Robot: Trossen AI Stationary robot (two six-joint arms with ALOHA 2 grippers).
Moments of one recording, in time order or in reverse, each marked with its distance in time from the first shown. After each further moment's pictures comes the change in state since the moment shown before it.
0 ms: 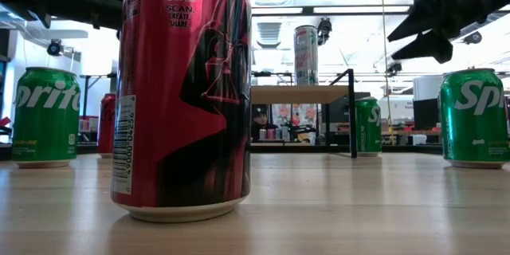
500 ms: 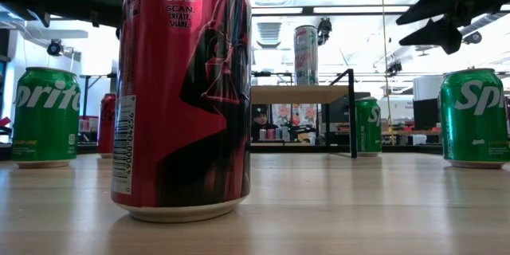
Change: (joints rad) left arm 0.000 -0.017 0.000 0.007 0.000 0.002; right arm 0.047 -0.042 0.013 -0.028 0.046 0.024
